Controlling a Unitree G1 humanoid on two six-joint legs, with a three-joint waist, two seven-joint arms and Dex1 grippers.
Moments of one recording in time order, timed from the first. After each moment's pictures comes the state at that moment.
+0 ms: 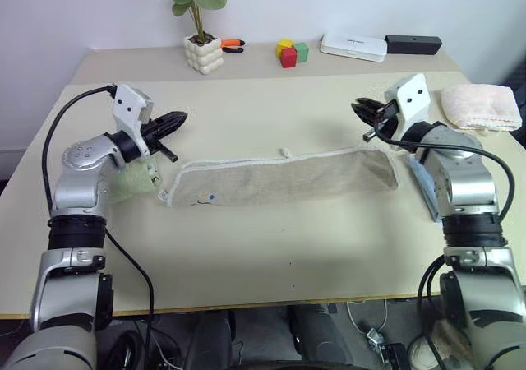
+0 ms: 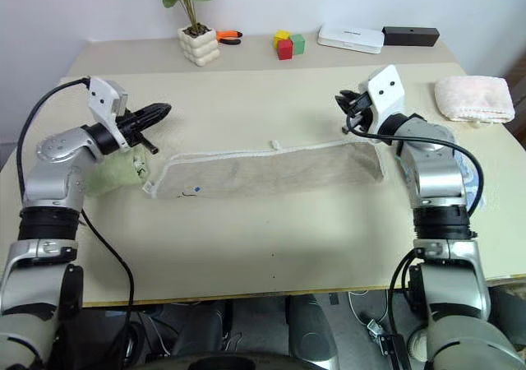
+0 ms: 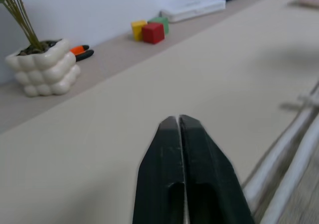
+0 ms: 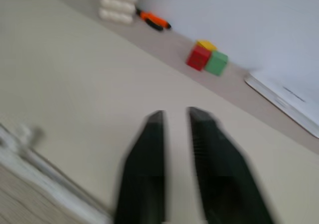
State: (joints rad) left arm -0.66 0.55 0.14 0.30 -0.32 0.25 -0.78; right arm -0.65 -0.55 -0.08 0.17 0.17 0.30 0.65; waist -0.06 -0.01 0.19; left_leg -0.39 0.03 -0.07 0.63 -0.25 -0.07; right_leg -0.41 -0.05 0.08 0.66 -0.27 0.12
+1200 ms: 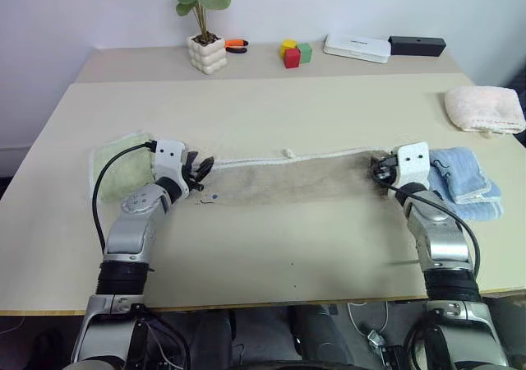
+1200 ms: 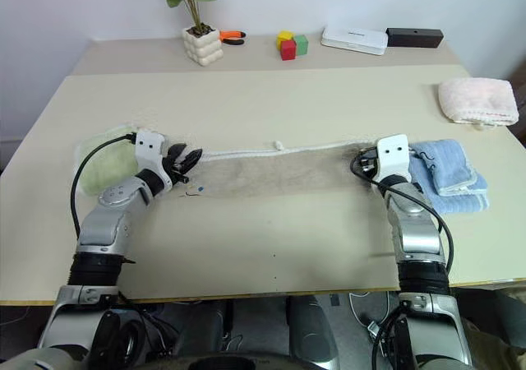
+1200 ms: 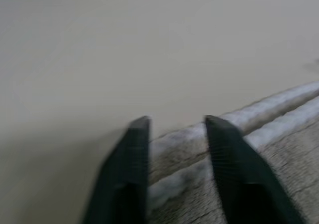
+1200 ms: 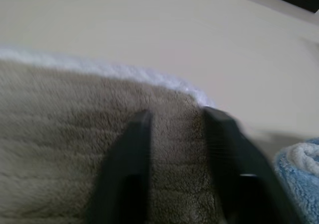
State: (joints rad) left arm -0.40 0.36 0.09 0.11 -0.26 0.36 -0.46; right arm -0.35 -0.41 -0.21 0.16 0.15 0.29 0.25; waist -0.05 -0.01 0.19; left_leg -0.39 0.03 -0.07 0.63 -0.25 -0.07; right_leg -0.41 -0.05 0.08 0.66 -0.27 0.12
